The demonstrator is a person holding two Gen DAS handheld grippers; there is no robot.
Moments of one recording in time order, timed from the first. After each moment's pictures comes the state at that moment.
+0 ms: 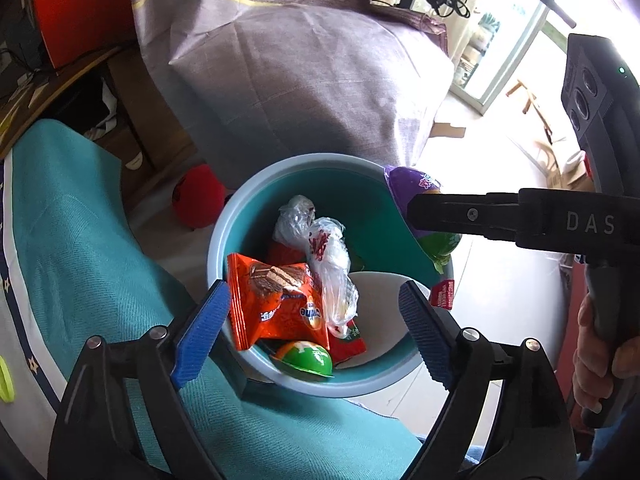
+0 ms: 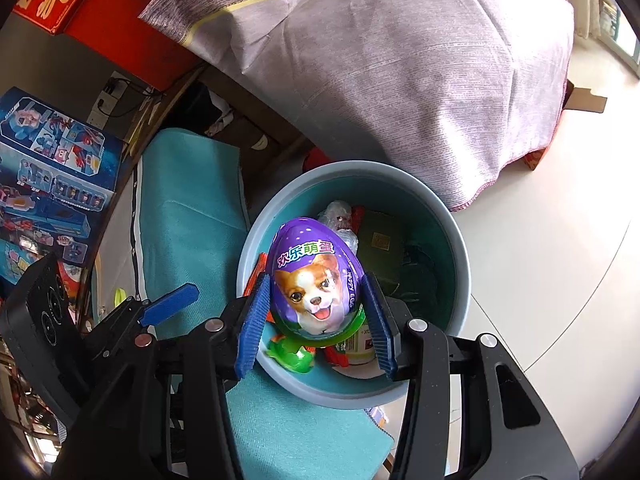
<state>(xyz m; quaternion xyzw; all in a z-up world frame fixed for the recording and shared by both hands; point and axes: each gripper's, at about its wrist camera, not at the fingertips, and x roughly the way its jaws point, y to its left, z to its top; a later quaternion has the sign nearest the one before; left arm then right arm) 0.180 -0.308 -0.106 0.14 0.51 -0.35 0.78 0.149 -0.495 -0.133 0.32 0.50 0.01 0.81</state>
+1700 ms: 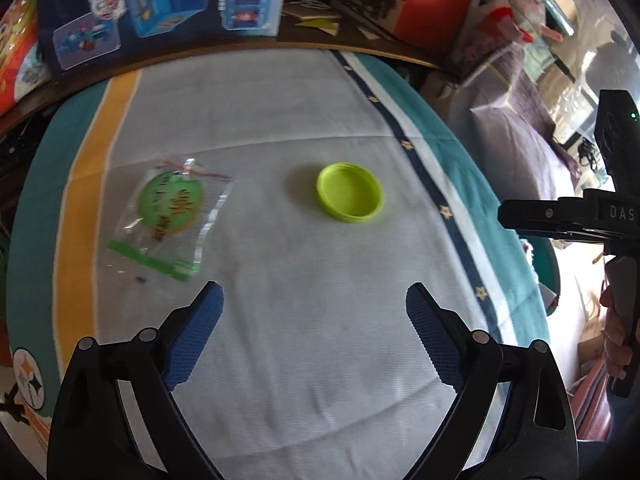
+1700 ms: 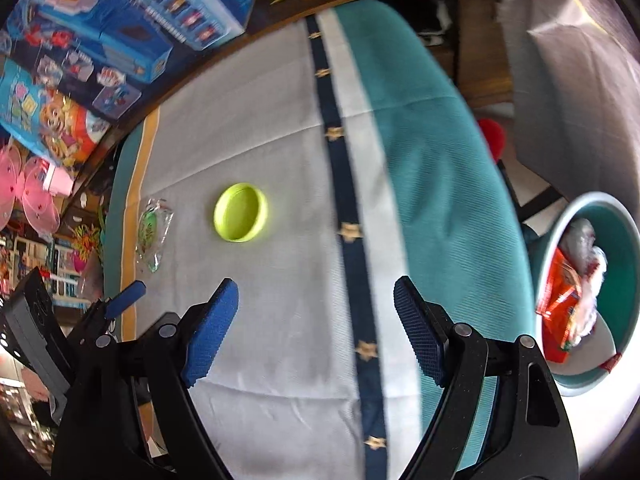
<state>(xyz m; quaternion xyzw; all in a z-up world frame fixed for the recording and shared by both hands) 0.180 0.107 -0.077 -0.05 0.50 -0.11 0.86 0.240 -0.152 -0.087 0.13 0.58 0.14 0.79</state>
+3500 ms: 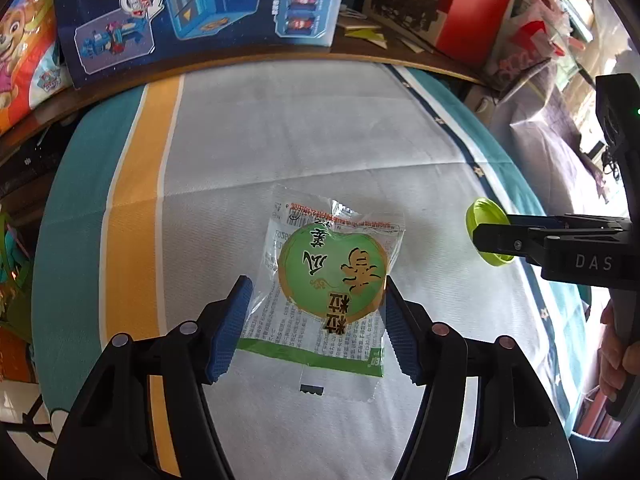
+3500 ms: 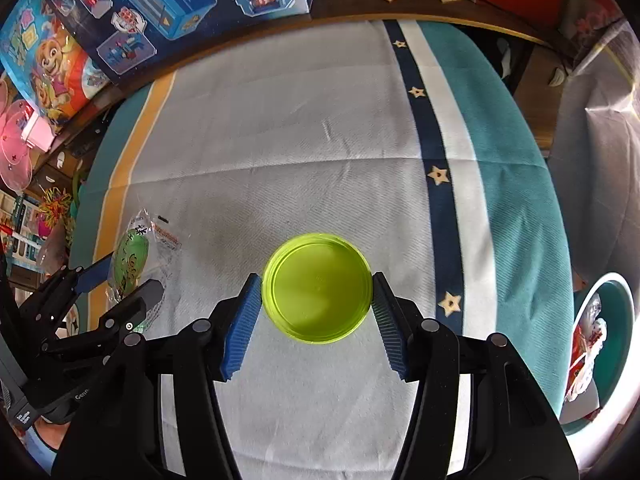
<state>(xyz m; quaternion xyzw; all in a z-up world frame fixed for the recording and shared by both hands) 0.216 0.148 -0.085 -0.02 0.49 -0.09 0.87 0.269 -0.067 -0.093 0.03 0.56 0.14 0.81</state>
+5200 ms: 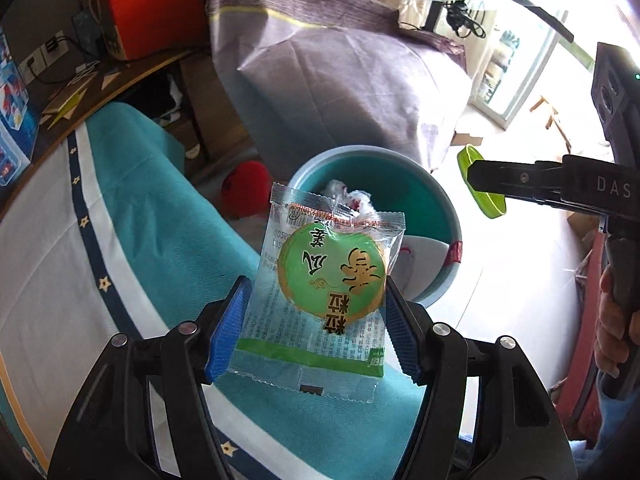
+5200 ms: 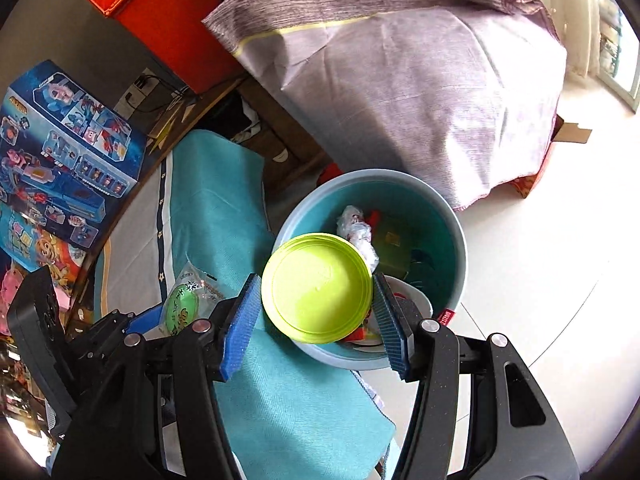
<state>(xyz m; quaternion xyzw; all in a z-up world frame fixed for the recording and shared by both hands) 0.132 -0.238 -0.067 0.15 0.48 -0.30 0.81 0.106 -0.465 -0.087 0.28 0.46 0.01 0.84</state>
